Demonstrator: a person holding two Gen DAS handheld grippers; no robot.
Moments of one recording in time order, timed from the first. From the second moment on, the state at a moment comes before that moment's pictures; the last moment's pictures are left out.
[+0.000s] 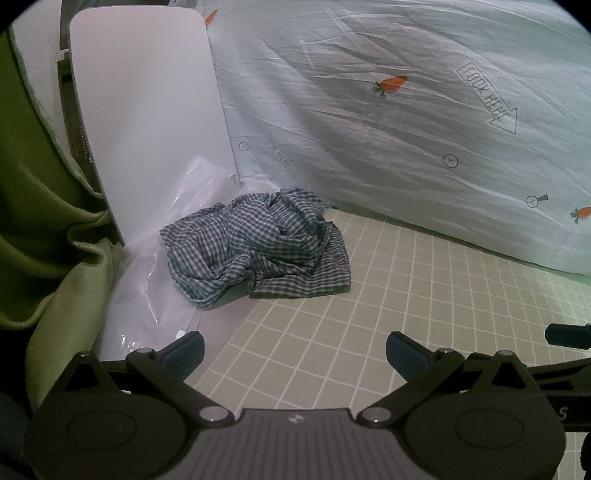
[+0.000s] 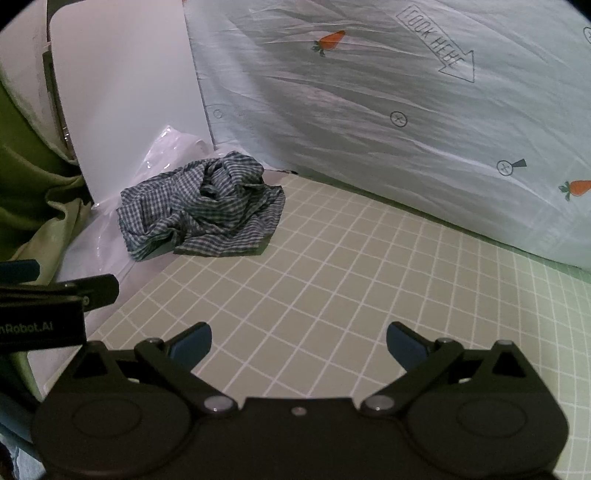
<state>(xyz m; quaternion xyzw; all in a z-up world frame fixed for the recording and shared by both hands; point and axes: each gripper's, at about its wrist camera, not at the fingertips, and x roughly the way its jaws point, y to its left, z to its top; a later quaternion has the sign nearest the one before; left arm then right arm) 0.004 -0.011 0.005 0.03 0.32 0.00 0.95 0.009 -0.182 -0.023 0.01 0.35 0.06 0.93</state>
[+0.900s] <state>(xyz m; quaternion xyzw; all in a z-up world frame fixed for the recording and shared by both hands) 0.005 -0.005 0.000 0.03 0.33 0.01 0.94 0.009 -0.186 -0.026 0.01 0.35 0.06 0.93</state>
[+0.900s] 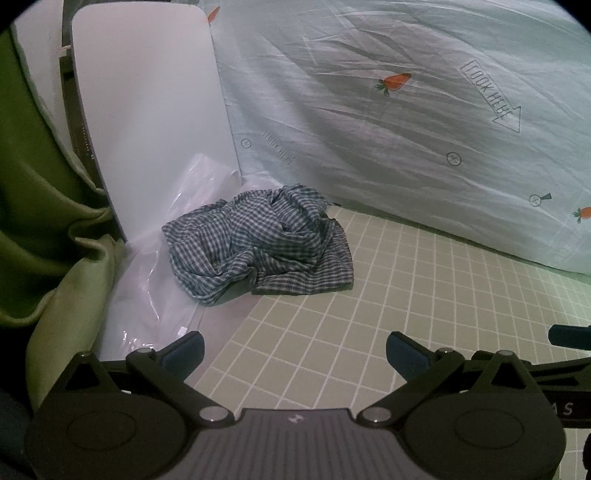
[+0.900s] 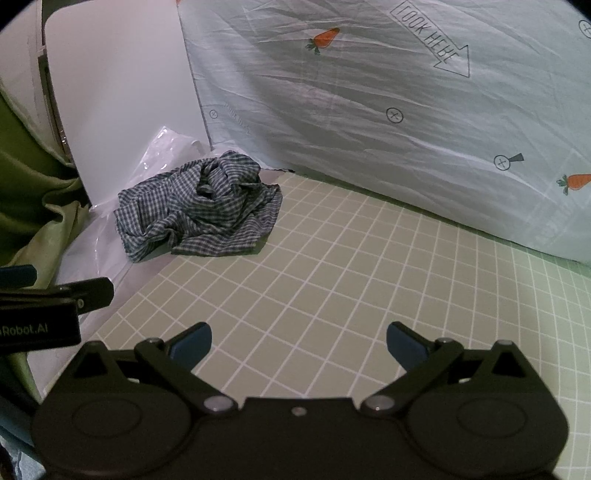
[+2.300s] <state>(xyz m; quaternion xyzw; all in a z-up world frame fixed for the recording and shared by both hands) 0.212 0.104 -0.061 -0.07 0.43 0.12 0.89 0.209 -0.143 -0.071 0.03 0.42 0.07 0.91</state>
